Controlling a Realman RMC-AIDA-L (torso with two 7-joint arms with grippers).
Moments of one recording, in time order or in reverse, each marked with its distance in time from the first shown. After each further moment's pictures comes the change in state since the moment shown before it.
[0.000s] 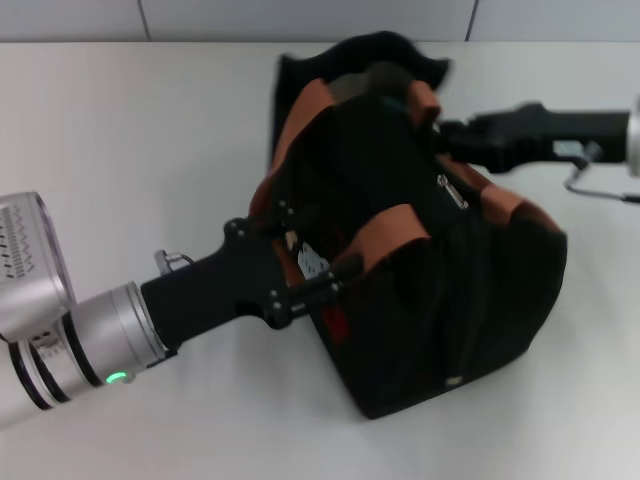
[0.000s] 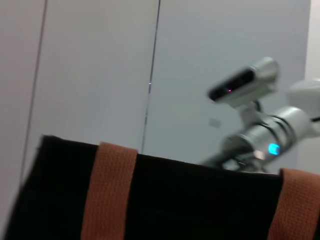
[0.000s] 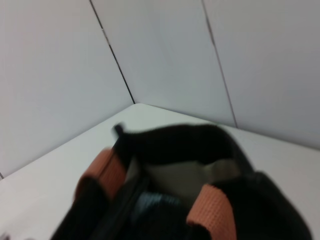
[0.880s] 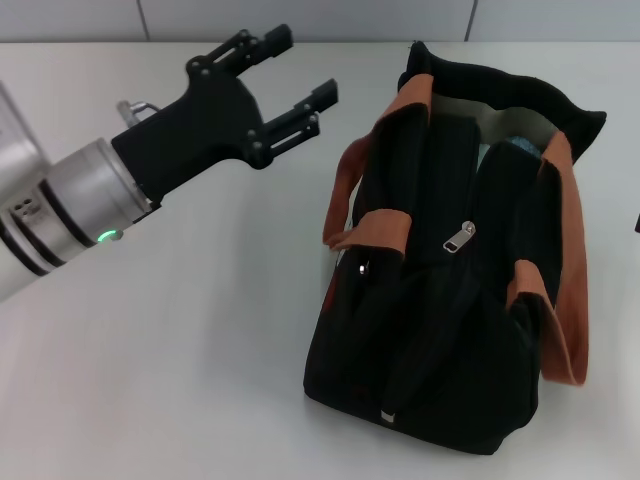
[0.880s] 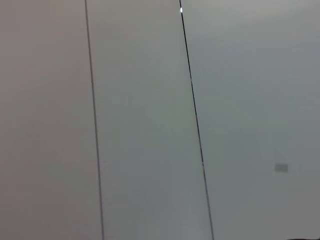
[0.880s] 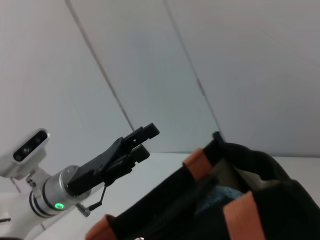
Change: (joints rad) left arm -0.098 0.002 -0.215 0.169 -0.001 -0.039 0.021; right arm -0.425 0.002 0.305 -0.304 0.160 -0.492 0.013
